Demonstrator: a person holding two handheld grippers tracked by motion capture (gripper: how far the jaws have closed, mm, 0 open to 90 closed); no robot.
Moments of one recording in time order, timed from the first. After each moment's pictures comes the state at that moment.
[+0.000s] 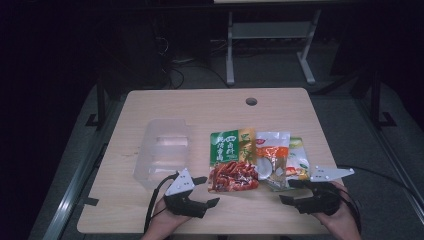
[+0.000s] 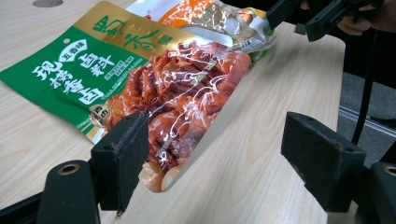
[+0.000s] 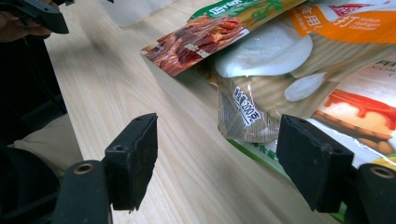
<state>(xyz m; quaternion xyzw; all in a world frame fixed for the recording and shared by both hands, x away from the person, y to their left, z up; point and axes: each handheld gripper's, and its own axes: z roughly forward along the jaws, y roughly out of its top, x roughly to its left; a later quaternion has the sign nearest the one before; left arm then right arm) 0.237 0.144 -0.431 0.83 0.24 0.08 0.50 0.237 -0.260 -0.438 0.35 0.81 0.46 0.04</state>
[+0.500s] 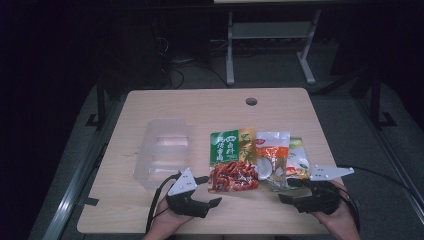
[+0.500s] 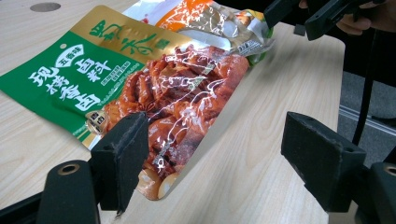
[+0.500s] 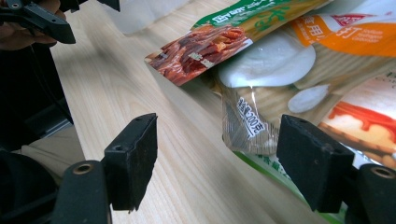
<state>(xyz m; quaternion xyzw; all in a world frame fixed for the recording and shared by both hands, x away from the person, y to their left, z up) 0.237 0.139 -0.430 0.83 0.23 0.08 0.50 0.238 -0.257 -0.434 0.35 0.81 0.47 0.04</state>
